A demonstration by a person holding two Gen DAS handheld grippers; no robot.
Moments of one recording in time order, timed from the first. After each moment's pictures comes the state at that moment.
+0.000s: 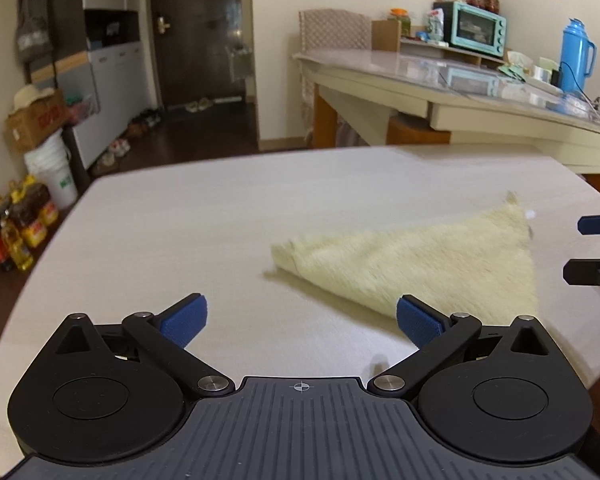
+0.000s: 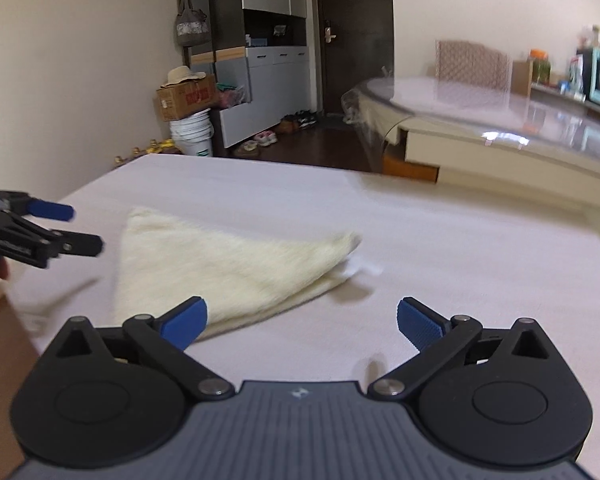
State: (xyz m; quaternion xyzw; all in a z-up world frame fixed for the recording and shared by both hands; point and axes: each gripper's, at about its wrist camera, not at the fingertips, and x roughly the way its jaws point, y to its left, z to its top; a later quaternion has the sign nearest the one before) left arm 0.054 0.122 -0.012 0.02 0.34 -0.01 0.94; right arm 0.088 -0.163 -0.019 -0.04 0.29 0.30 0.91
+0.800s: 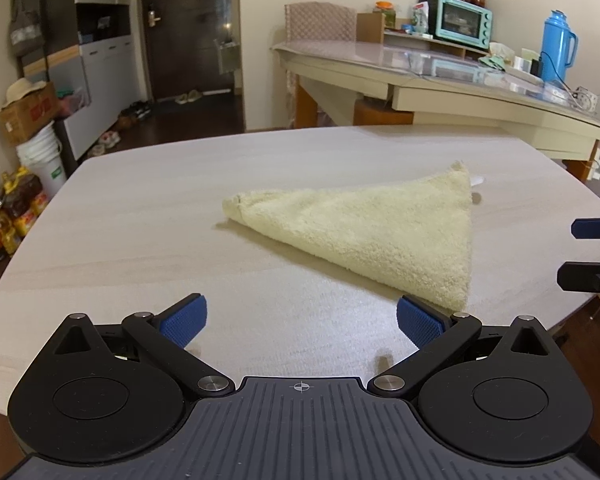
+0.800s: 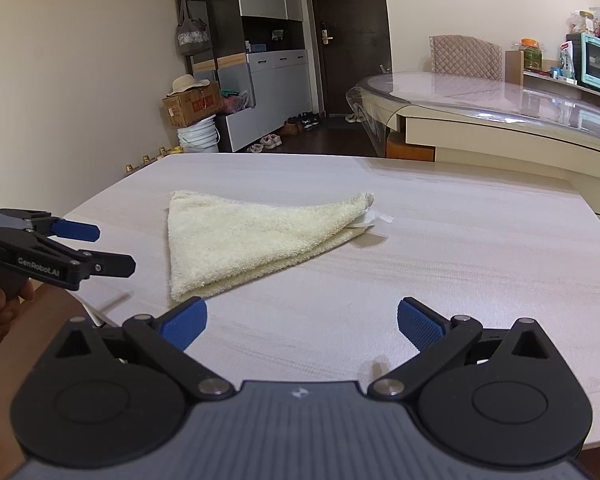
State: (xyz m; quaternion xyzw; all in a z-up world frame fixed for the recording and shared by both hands) left arm 0.012 0.089 -0.012 0.01 0.34 -0.02 0.94; right arm 0.032 -0.182 -0.016 -0.01 0.29 0.30 0.91
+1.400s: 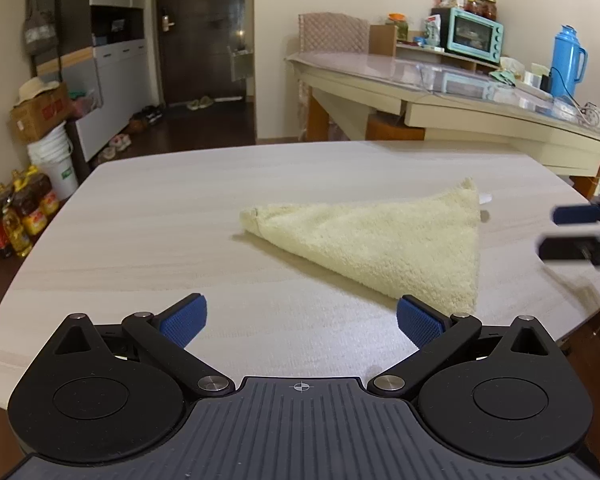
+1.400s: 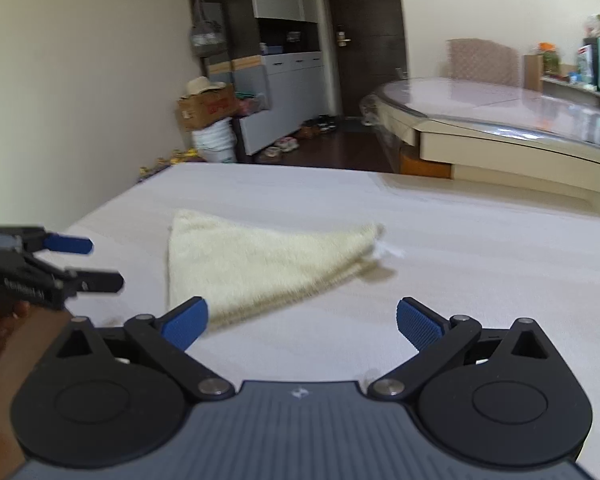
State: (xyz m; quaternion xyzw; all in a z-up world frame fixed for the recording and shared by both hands) left arm 0.010 0.096 -0.004 0.00 0.33 0.00 0.94; right arm 0.084 -0.169 -0.002 -0.01 0.29 0.33 0.90
